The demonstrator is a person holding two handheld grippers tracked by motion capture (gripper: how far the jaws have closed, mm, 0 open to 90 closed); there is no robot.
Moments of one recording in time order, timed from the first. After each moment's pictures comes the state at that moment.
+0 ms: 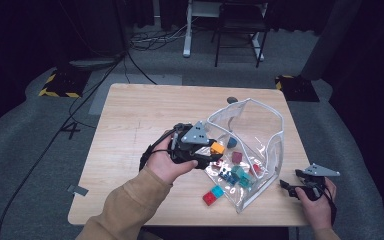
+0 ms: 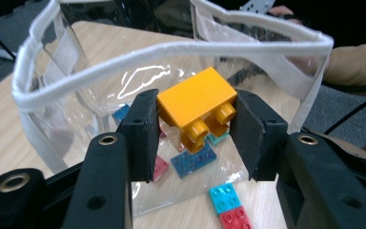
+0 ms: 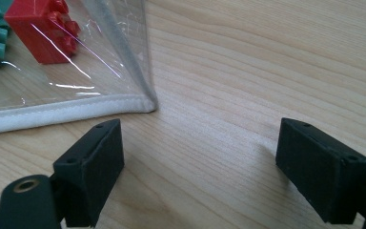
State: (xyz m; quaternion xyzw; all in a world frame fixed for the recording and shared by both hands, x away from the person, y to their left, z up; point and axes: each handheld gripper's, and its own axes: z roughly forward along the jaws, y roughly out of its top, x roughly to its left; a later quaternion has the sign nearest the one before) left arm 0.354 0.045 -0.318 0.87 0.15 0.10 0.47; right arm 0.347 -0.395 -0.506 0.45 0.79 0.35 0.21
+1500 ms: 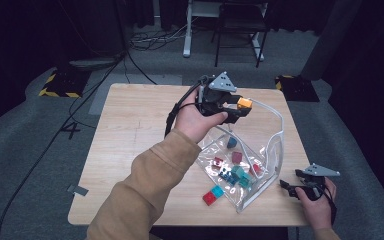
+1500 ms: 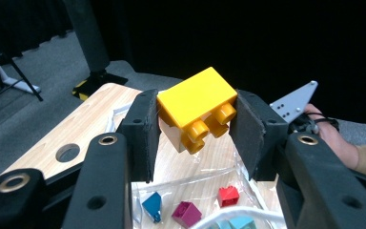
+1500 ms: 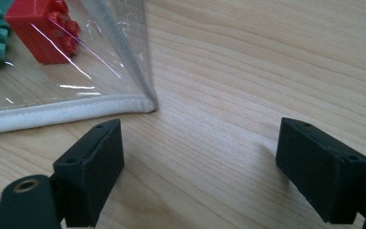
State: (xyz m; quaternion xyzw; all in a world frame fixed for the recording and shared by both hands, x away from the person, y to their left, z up) left arm 0.424 -0.010 -0.252 0.83 0.18 0.11 0.52; right arm 0.348 -0.396 -0.506 0.45 0.79 0.35 0.21
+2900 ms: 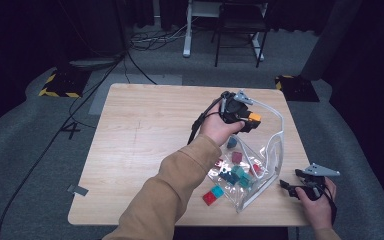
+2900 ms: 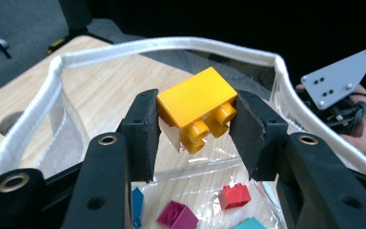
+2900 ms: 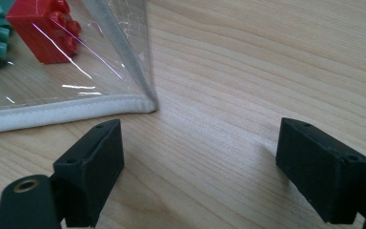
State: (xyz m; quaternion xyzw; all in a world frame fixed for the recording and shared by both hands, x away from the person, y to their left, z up) left arm 0.462 -0.068 -0.329 0.85 0.21 0.06 0.48; right arm 0.348 -0.396 -0.506 0.45 0.79 0.35 0.21
